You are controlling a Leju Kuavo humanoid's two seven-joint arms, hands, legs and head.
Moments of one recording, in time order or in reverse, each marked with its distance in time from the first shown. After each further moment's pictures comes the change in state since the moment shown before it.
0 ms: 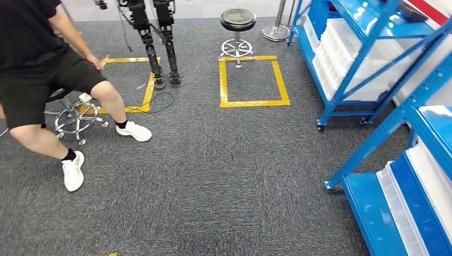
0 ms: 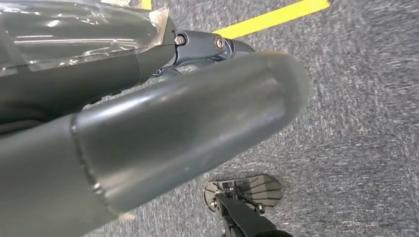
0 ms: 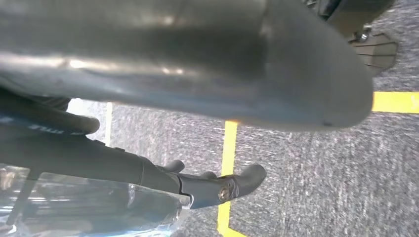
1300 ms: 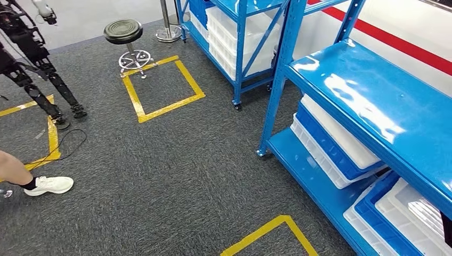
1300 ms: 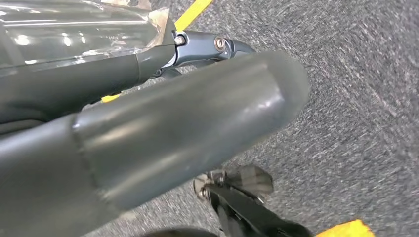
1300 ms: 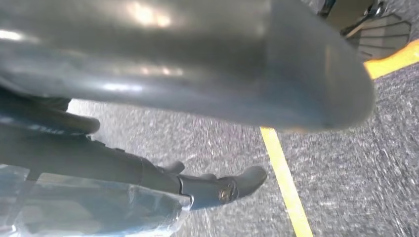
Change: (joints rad) left arm 0.000 -0.003 -0.003 -0.002 -0.011 0.002 0.007; right arm 0.004 0.001 0.000 0.000 0.008 -0.001 0.009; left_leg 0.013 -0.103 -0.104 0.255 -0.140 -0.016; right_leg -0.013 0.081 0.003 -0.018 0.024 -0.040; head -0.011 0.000
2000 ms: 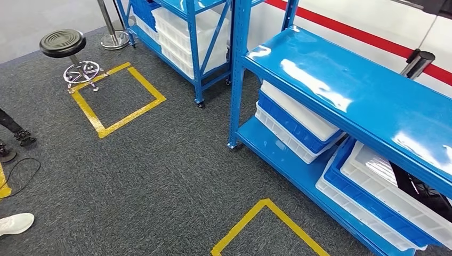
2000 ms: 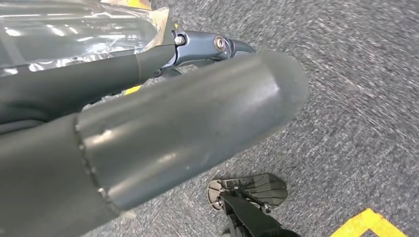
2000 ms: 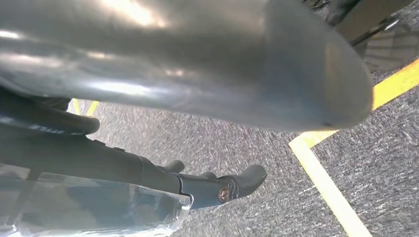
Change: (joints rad) left arm 0.002 -0.002 0.000 0.000 -0.002 0.001 0.000; right arm 0.002 -0.001 0.000 0.000 0.007 0.001 0.007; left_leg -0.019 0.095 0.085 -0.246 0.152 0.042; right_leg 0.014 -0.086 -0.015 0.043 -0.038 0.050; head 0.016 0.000
